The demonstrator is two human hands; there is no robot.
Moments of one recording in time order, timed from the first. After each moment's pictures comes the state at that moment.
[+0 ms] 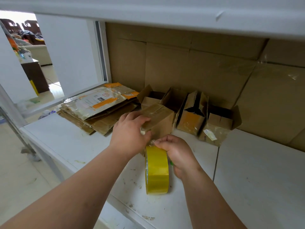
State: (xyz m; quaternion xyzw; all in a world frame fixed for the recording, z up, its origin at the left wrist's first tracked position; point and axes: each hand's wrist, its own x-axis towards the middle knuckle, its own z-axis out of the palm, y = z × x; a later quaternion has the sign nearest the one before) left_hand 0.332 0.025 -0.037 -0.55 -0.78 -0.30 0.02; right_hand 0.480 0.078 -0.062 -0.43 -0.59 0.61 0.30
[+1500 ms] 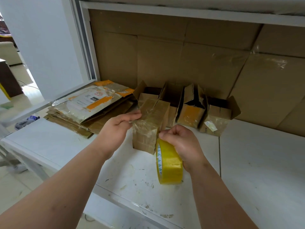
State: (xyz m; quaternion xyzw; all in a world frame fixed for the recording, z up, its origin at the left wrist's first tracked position) left_hand 0.274 0.007 -0.036 -0.48 -0.60 -0.54 -0.34; right_hand 0.467 0.064 -0.050 -0.48 -0.60 0.53 0.36
